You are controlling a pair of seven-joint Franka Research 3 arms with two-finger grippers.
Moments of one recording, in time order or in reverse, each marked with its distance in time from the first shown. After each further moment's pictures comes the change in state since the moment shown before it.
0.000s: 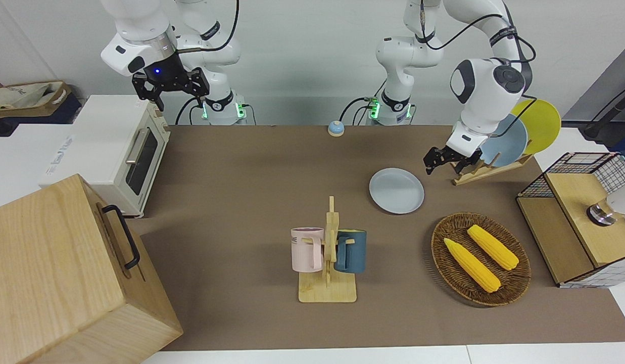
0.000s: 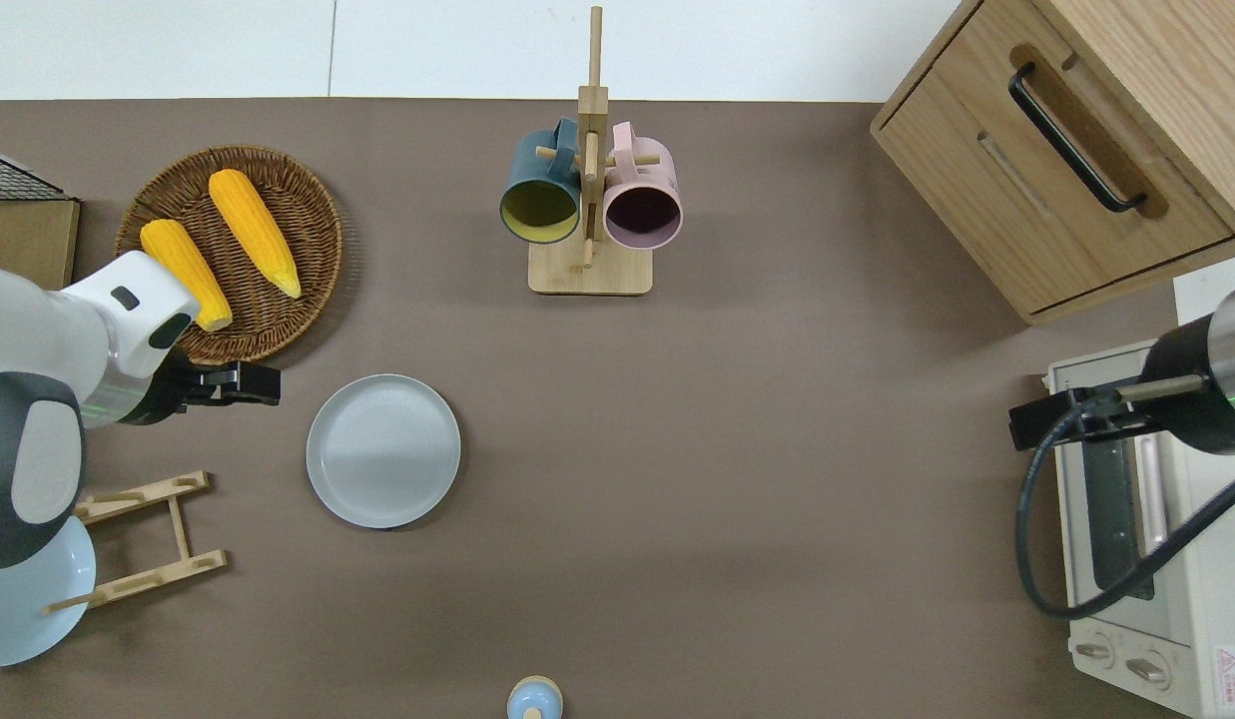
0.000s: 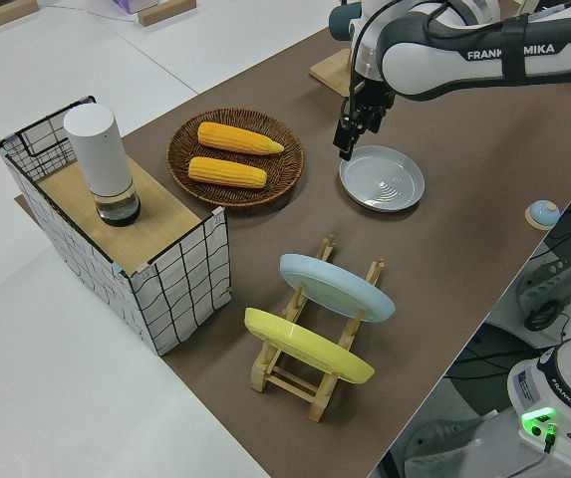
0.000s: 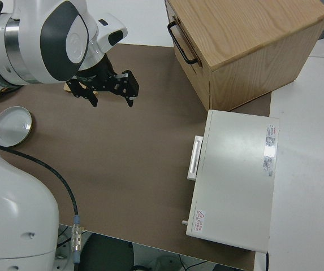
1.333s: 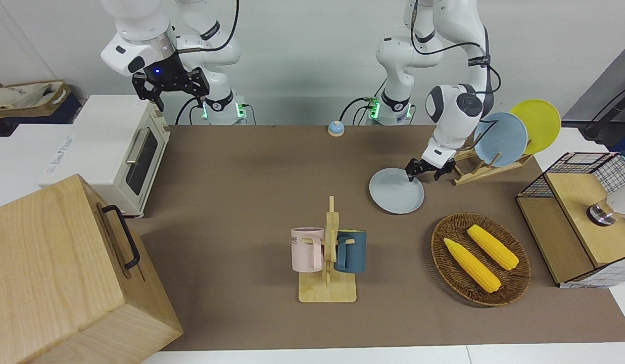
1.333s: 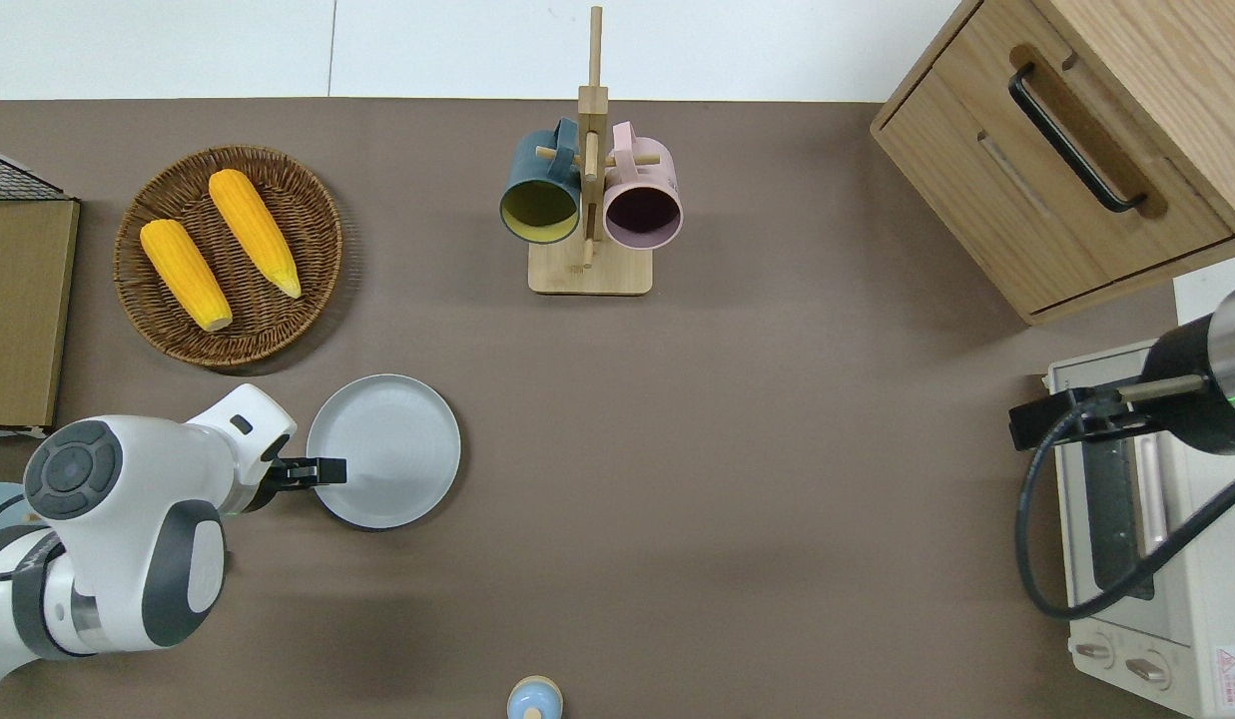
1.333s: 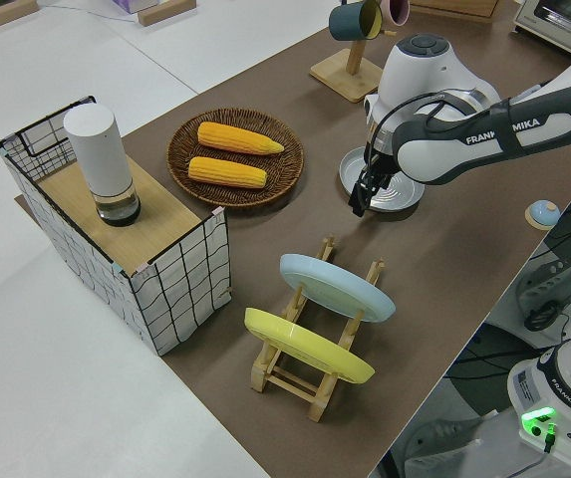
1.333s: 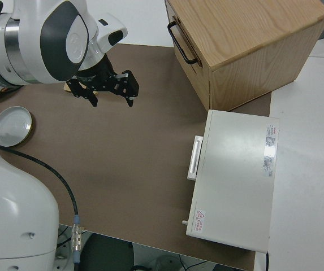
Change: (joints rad) left arm -0.002 0.005 -0.017 -0.331 -0.001 0.329 -0.002; right arm 0.000 0.000 0.000 0.000 0.000 0.000 0.000
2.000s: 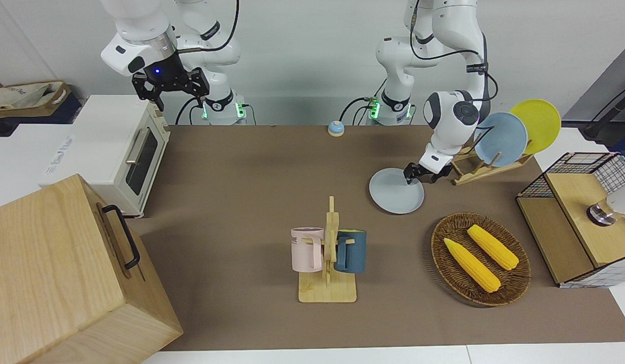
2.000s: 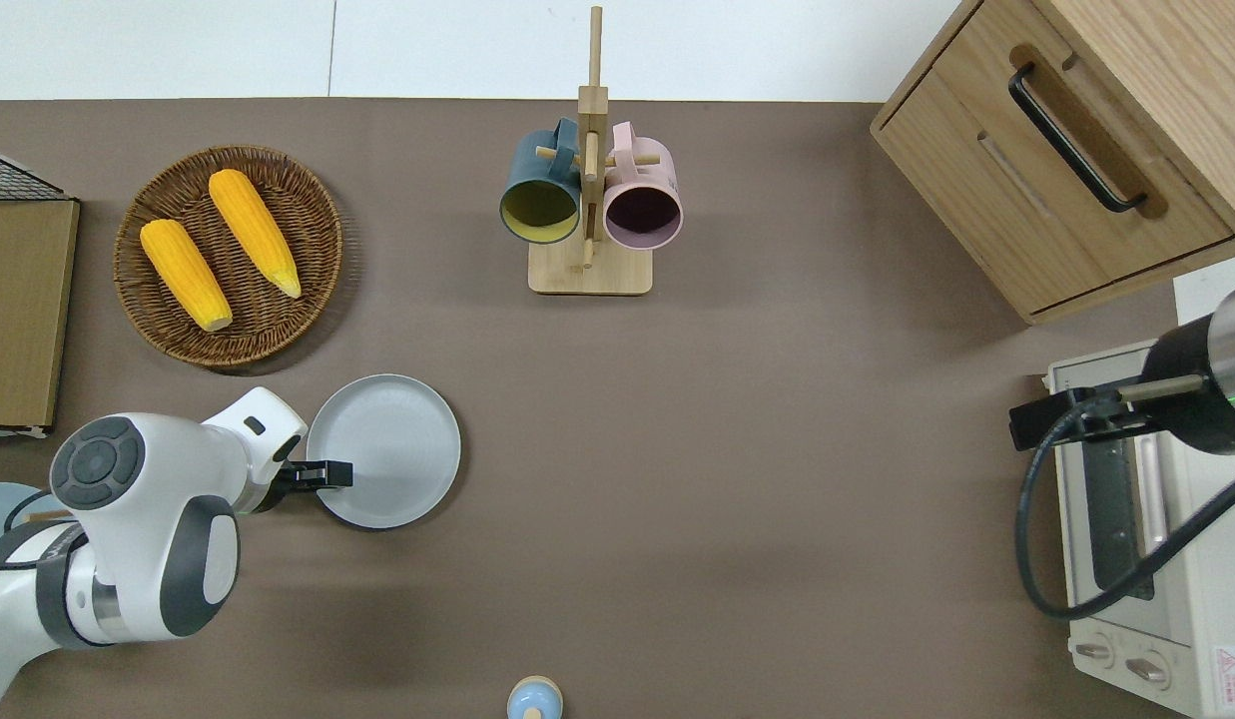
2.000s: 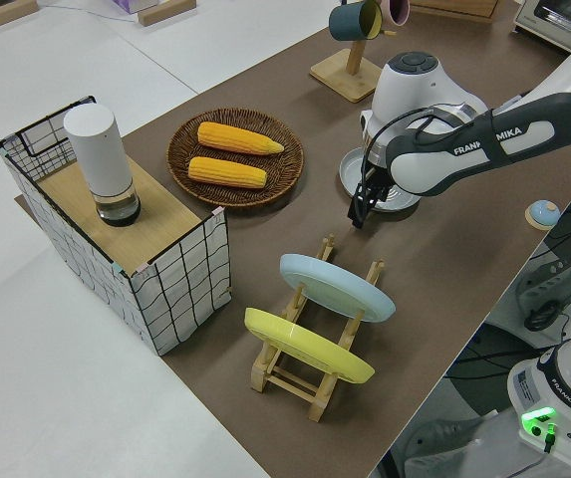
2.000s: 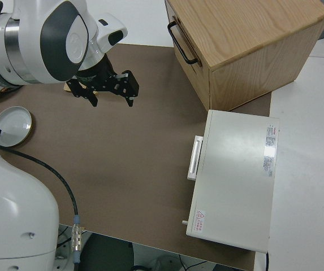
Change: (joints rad) left arm 0.000 0.046 0.000 -0.003 0.000 0.018 0.000; right arm 0.000 0.000 0.000 0.000 0.000 0.000 0.000
